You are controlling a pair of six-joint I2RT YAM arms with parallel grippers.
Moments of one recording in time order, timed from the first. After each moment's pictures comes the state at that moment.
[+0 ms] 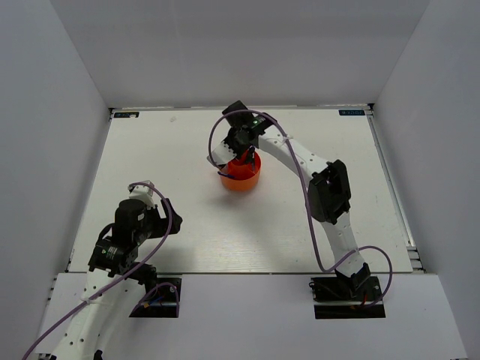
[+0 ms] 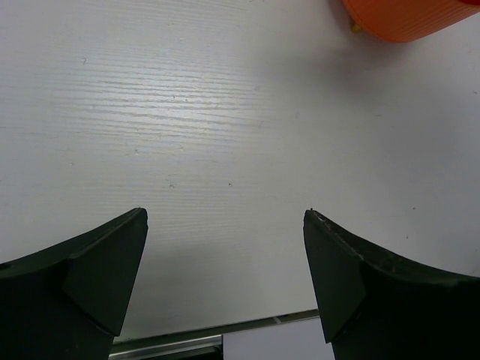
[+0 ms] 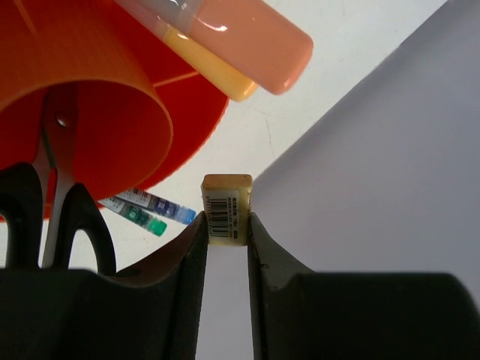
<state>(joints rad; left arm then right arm) -0.26 0.43 0.56 -0.78 0.01 -0.39 0.74 2.21 2.15 -0.93 0.03 -1.77</state>
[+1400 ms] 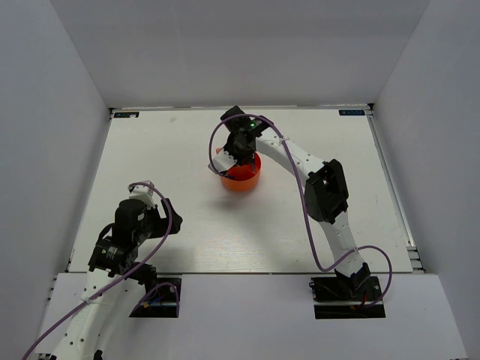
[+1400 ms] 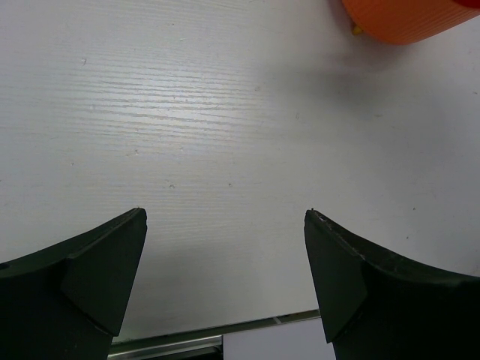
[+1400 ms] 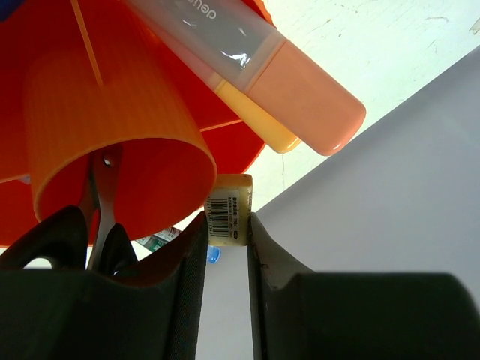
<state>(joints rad) -0.26 0.43 0.56 -0.78 0.01 -0.39 0.75 2.23 2.13 -0.97 -0.01 -1.83</state>
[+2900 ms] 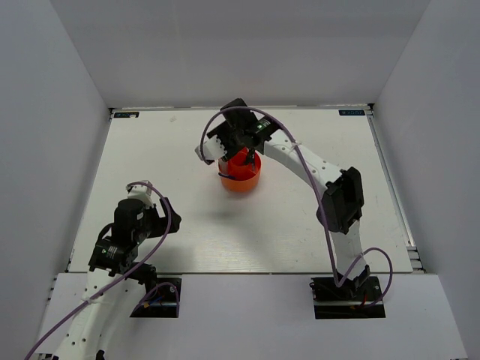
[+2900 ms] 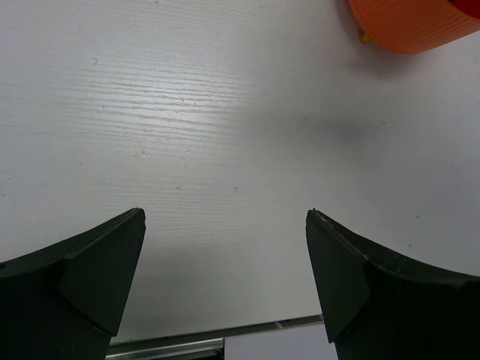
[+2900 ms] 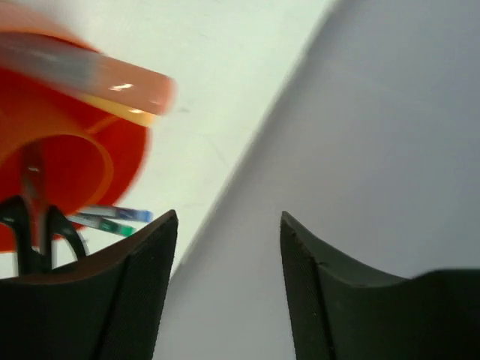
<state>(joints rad) -0.24 0.44 0.56 -0.78 0.01 -0.39 0.80 2.07 2.05 -0.80 -0.07 -1.64</state>
